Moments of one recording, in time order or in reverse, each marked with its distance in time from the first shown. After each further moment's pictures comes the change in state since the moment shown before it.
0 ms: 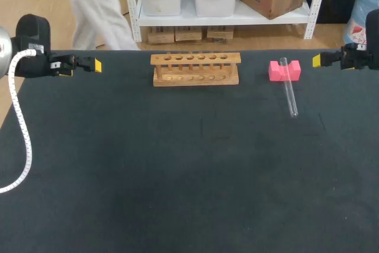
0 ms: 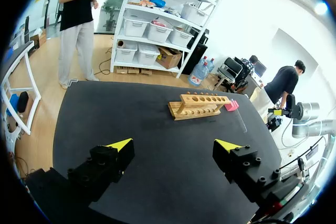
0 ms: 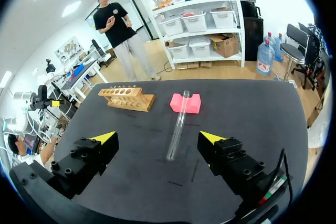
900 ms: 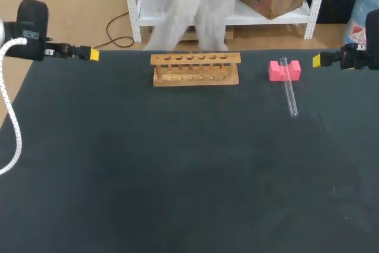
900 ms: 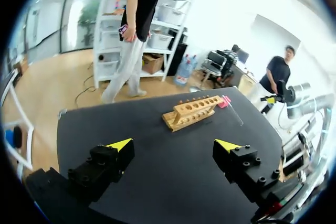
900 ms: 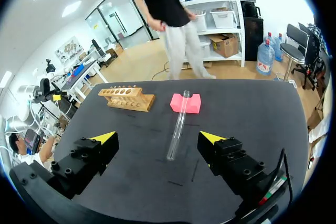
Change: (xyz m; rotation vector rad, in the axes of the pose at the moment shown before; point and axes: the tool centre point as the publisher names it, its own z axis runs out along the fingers) left arm -0.037 0.013 0.009 0.117 -0.010 0.211; right arm 0.000 0.000 0.000 0.000 -0.001 0.000
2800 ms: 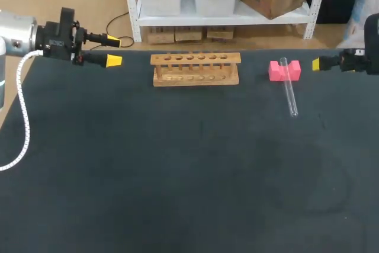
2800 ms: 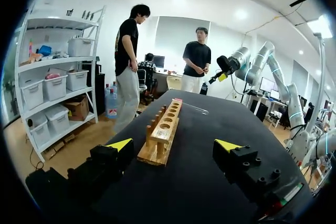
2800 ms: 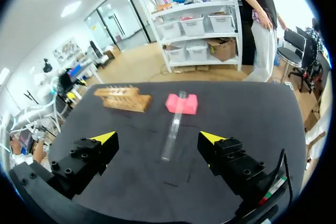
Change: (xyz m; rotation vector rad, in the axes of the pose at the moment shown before) left arm -0.021 0.020 0.111 0.597 -0.174 0.509; right arm 0.007 -0.008 0.005 0.054 -0.015 -0.015
